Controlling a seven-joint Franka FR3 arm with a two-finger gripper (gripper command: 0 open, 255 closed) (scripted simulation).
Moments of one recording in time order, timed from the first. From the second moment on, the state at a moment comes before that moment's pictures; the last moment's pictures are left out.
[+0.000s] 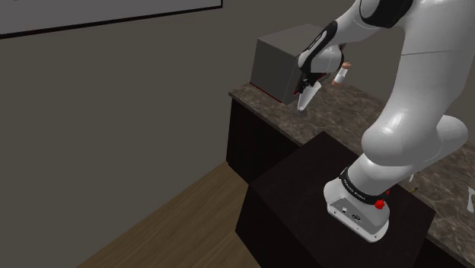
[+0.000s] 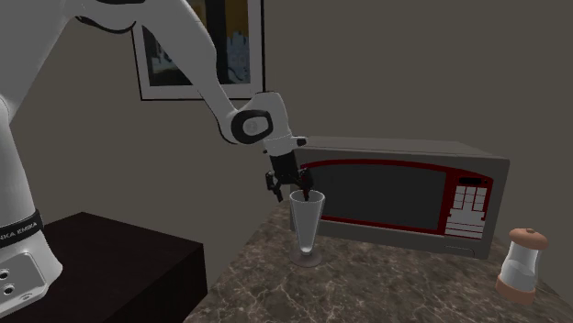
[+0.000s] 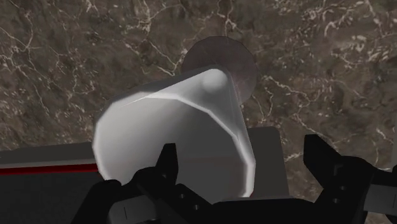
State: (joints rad) arm -0.39 0.53 -0.27 -2.08 0.09 2.81 -0.65
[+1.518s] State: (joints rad) arm -0.36 0.43 -0.31 -2.09 0.05 2.72 -0.64
